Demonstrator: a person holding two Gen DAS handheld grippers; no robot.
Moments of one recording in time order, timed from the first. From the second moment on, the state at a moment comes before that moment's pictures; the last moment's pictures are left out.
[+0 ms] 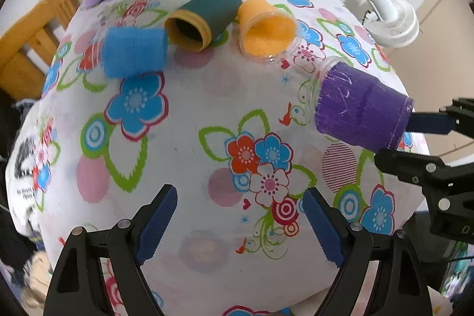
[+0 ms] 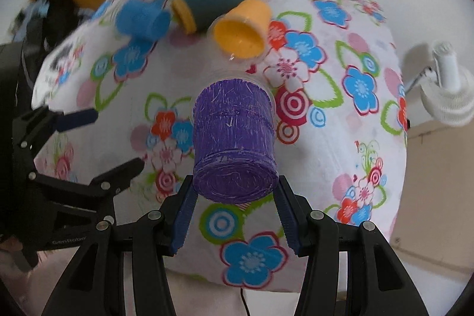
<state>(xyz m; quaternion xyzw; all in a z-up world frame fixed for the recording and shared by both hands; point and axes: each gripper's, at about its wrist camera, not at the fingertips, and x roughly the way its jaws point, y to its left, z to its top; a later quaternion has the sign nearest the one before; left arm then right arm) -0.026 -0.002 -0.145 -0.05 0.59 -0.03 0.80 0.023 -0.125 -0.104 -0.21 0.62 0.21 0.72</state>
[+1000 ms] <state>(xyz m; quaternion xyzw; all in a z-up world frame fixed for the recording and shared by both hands) -0.026 0.007 -0.039 -0.12 0.56 0.04 0.82 0.019 -0.149 0.003 -0.11 0.48 0.19 0.85</state>
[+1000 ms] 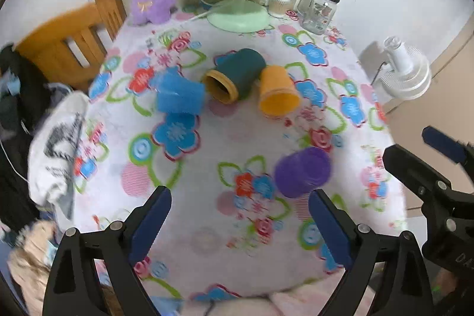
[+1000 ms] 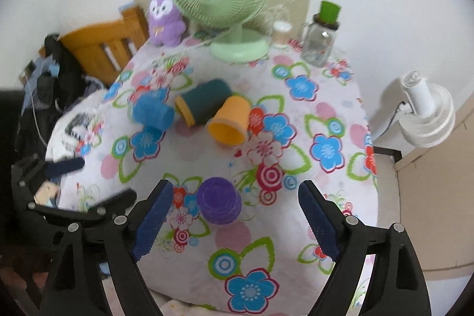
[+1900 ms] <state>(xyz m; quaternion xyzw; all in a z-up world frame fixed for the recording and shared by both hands) -0.079 -0.004 0.016 -0.11 0.51 0.09 0.85 -0.034 -0.180 0.047 -0.07 0.47 0.09 0.88</state>
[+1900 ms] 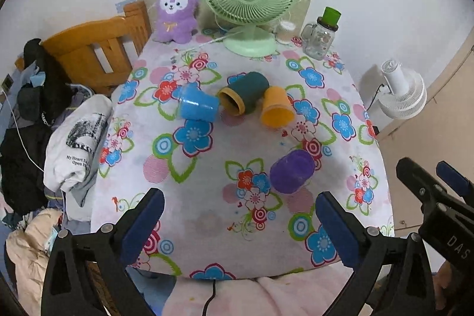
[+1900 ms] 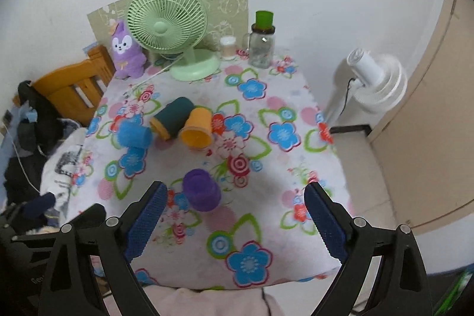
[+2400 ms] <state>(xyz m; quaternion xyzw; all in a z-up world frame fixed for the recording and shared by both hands) -0.079 -0.006 0.025 -0.10 0.49 0.10 0.86 -0.033 -0.184 0.047 -0.05 0.47 0.09 0.88</state>
